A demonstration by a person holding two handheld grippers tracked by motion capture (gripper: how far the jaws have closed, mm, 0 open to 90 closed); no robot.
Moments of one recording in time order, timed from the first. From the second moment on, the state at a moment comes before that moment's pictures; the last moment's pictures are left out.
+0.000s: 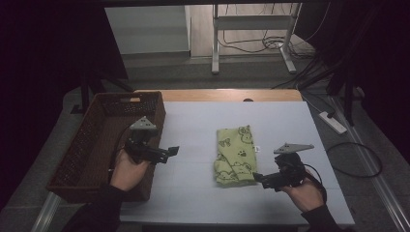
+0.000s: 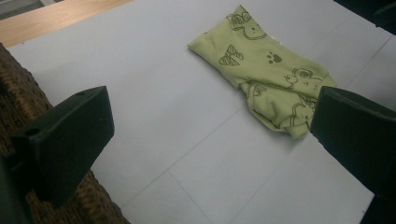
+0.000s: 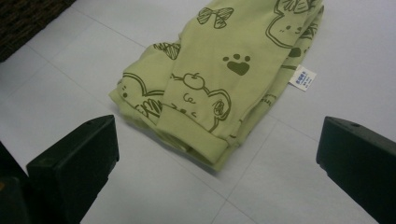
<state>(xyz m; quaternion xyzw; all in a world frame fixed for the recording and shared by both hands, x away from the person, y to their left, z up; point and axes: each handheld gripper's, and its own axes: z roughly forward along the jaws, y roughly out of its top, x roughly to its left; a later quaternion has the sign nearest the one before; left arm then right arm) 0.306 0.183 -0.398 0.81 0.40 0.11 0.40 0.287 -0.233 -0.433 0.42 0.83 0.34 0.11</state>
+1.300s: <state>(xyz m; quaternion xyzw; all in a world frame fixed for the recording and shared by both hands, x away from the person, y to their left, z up) 0.382 0.098 -0.421 0.85 0.35 0.10 0.38 0.314 -0.216 -0.448 0.41 0.84 0.32 0.12</state>
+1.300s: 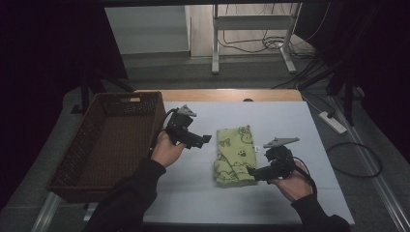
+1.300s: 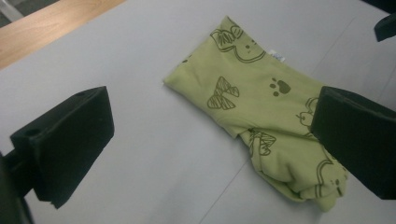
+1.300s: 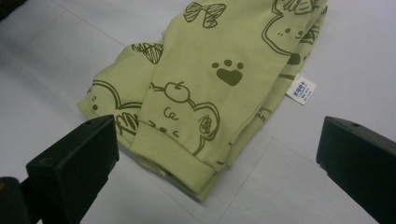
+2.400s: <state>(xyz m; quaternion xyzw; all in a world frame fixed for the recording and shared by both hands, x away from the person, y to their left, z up) 0.435 0.047 -0.467 0.87 0.35 0.09 0.34 0.340 -0.204 -0.466 0.42 0.86 0.29 0.11</state>
